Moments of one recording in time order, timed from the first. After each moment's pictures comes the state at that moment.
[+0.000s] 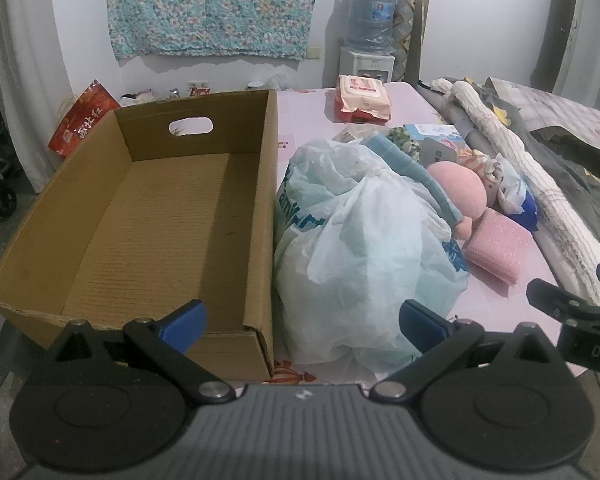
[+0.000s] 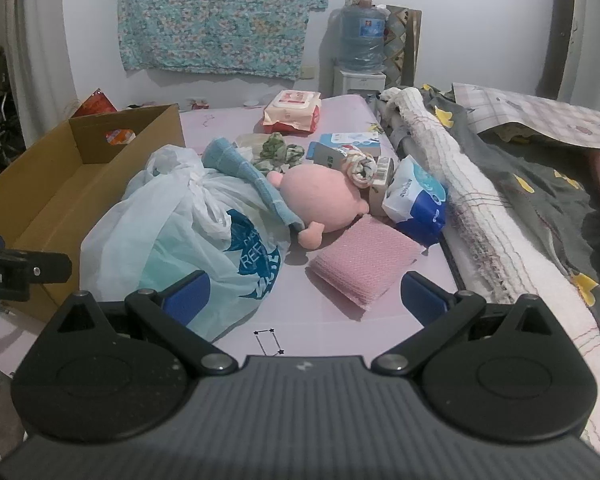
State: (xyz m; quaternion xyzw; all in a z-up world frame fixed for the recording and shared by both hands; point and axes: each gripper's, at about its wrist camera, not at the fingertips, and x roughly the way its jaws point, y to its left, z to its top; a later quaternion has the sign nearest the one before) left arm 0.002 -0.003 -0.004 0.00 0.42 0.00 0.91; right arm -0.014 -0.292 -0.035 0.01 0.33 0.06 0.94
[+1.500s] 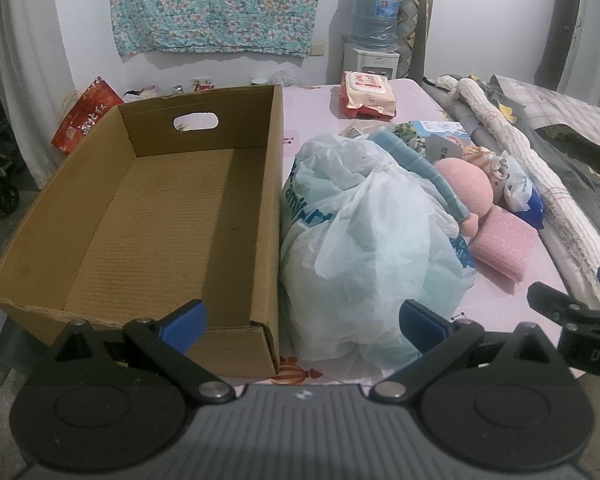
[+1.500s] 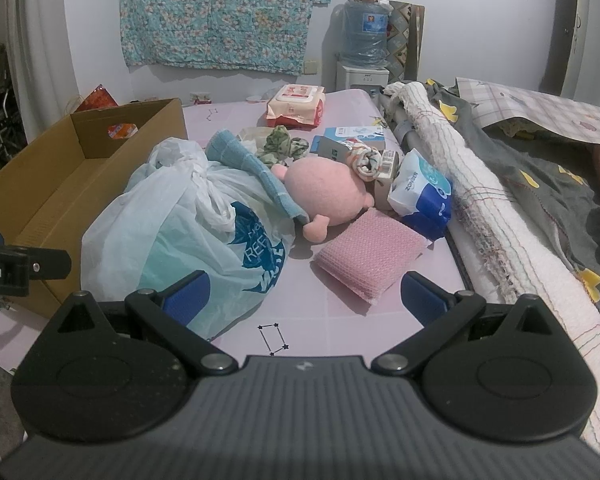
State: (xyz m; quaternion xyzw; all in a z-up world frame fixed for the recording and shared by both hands) left arm 0.003 -0.002 -0.005 0.00 0.42 0.01 0.91; right arm -0.014 -0.288 -0.039 0.01 0.34 0.06 0.94
